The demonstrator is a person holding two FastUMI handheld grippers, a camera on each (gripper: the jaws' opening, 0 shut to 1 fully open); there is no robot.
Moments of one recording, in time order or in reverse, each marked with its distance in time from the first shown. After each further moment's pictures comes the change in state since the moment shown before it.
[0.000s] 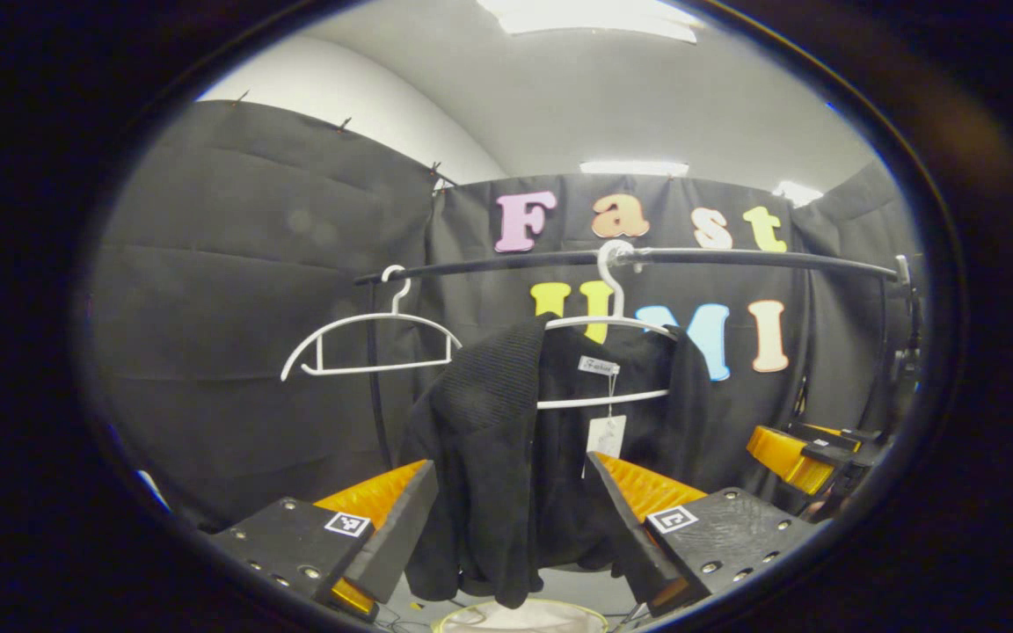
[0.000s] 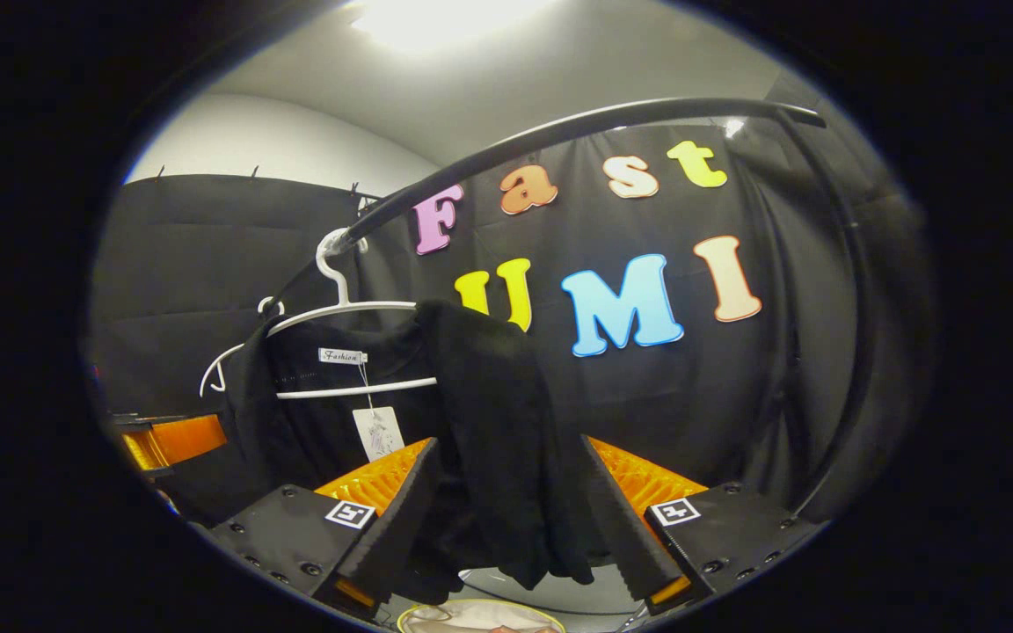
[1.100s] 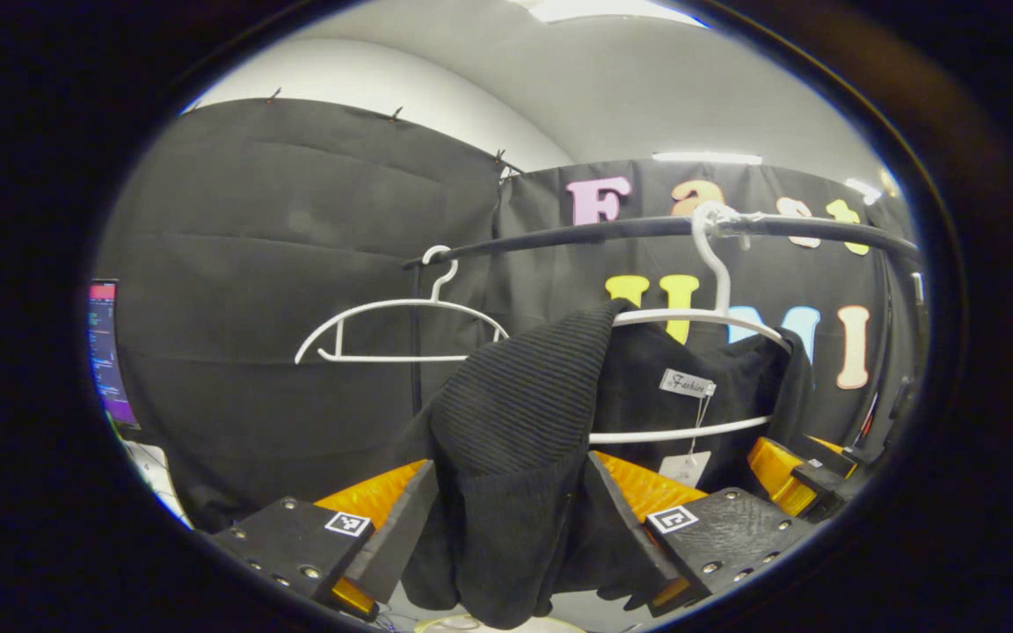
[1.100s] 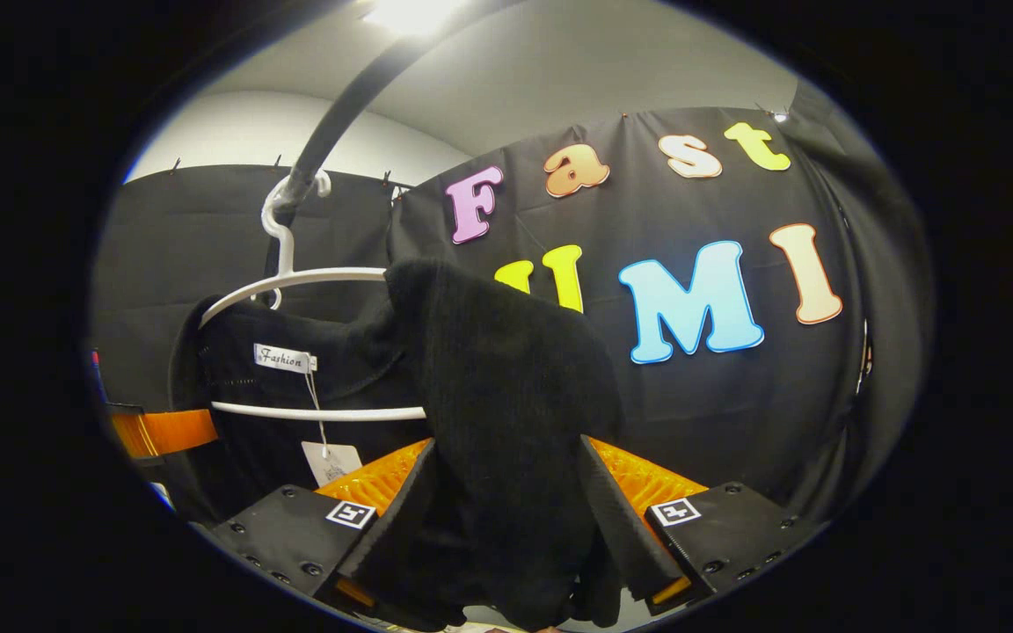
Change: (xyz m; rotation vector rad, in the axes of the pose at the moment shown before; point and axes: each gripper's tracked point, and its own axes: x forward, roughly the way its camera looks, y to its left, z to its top) left arm 0.092 0.009 -0.011 -0.030 0.018 0.235; right arm 0.138 0.012 -0.008 -0.027 0.004 0.129
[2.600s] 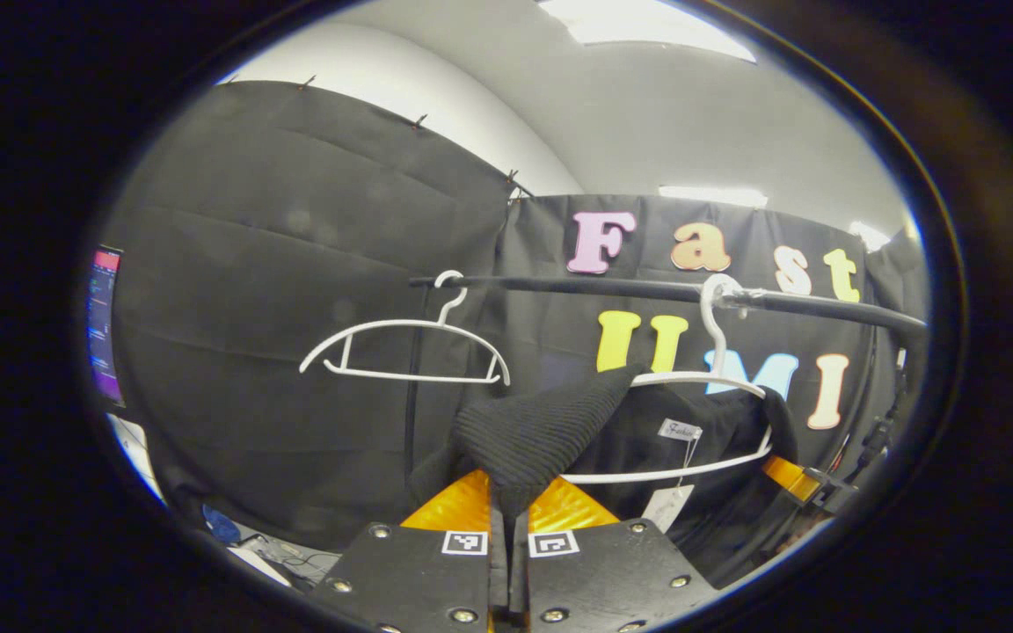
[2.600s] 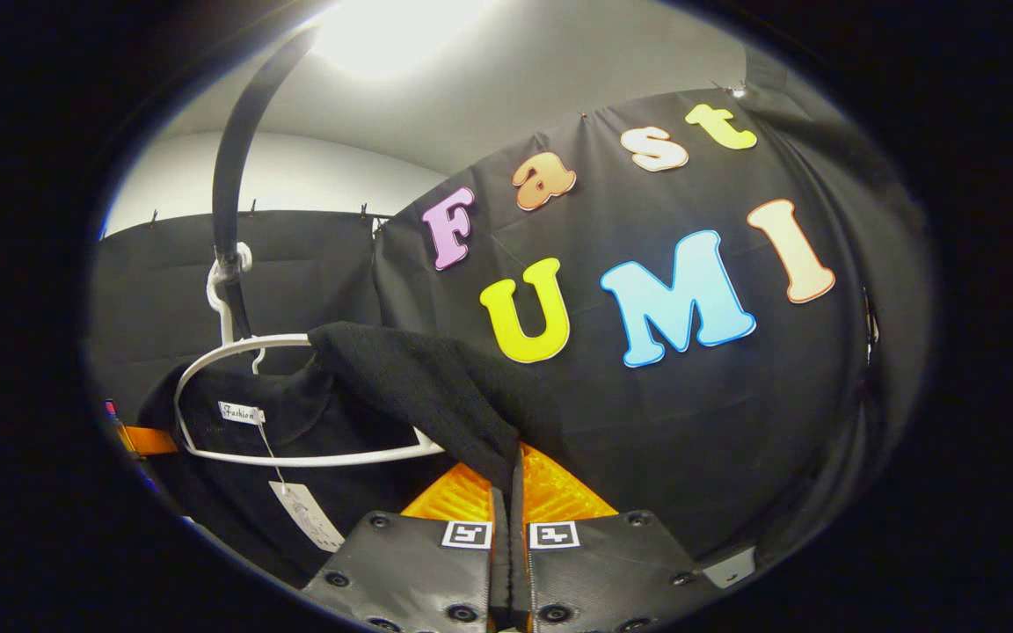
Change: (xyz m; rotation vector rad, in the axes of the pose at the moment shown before) left arm -0.021 0.030 0.041 -0.100 -0.074 -0.064; right arm 0.010 -0.054 0.036 0.139 -0.070 0.010
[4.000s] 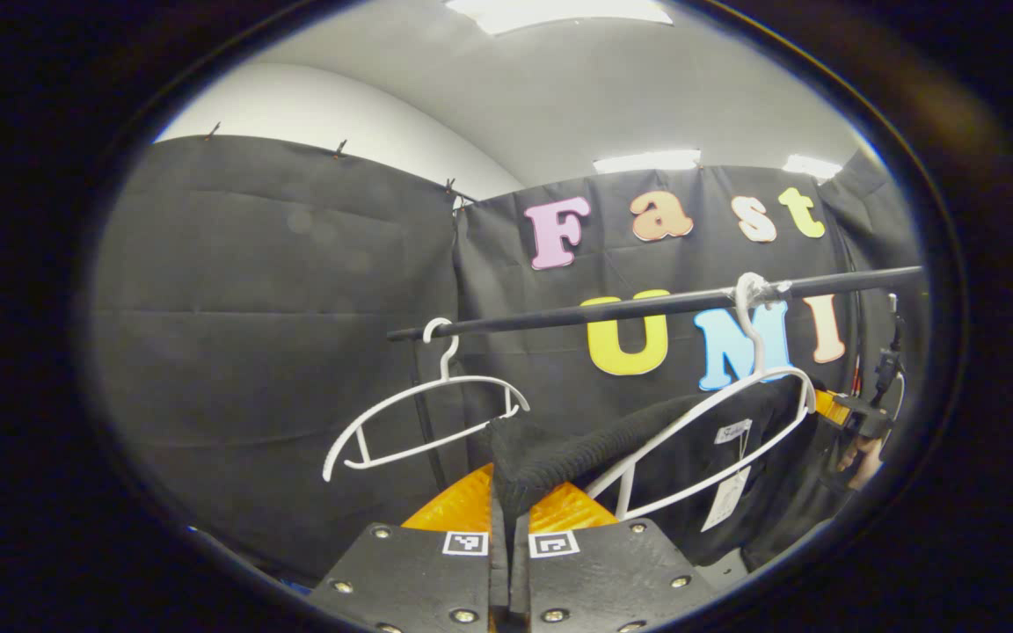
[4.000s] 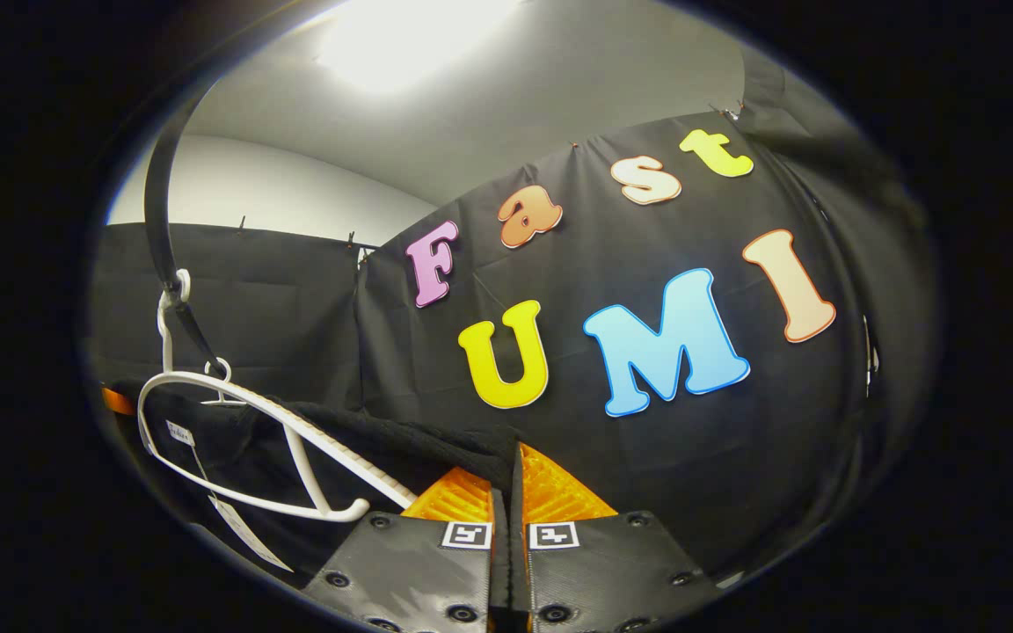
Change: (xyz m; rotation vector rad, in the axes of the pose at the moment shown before) left arm 0.042 0.048 0.051 0.270 0.025 -0.151; right arm 0.044 -0.037 0.029 -0.044 -0.145 -0.018
